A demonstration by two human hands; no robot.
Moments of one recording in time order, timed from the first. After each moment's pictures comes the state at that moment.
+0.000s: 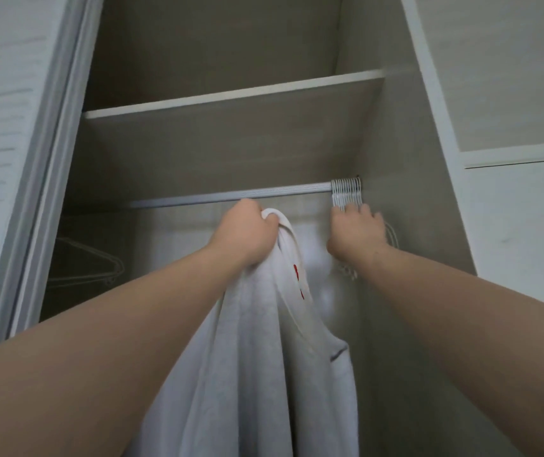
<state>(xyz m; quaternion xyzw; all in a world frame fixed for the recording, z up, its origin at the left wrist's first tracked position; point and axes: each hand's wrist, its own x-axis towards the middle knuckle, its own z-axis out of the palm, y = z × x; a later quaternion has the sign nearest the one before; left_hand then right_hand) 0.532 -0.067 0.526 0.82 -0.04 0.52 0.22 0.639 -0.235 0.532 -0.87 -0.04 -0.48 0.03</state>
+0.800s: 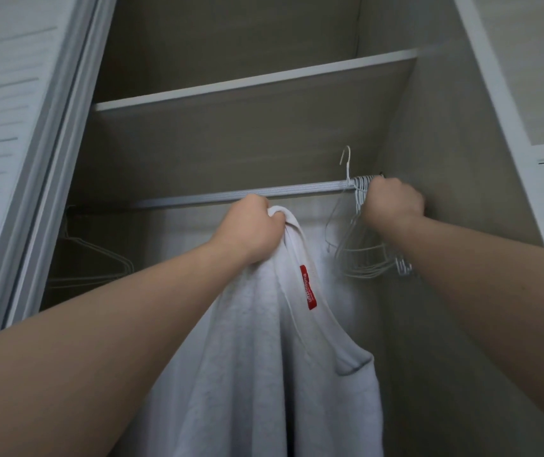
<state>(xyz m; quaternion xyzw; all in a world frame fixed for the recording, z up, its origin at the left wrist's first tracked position) 0.559 -0.044 0.531 0.81 -0.05 0.55 0.19 0.669 -0.248 0.579 -0.81 -0.01 -0.56 0.15</state>
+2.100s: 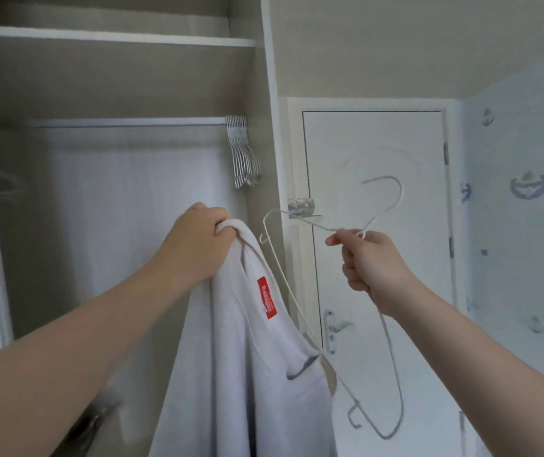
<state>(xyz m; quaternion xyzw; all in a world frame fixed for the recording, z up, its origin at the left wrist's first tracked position) 0.296 -0.160 0.362 0.85 -0.22 0.43 0.21 0.275 -0.415 0.312 -0.65 -0.09 -0.24 0.71</state>
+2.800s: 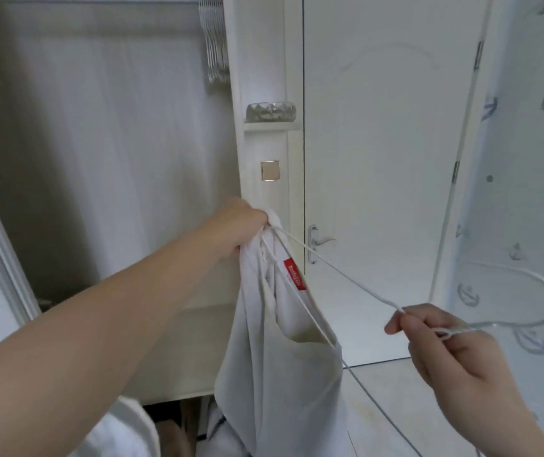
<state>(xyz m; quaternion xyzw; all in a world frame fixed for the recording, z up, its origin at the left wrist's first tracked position) 0.276 -0.326 0.245 0.86 0.00 0.07 0.50 0.097 -0.568 0.133 -0.76 -0.14 -0.27 0.57</state>
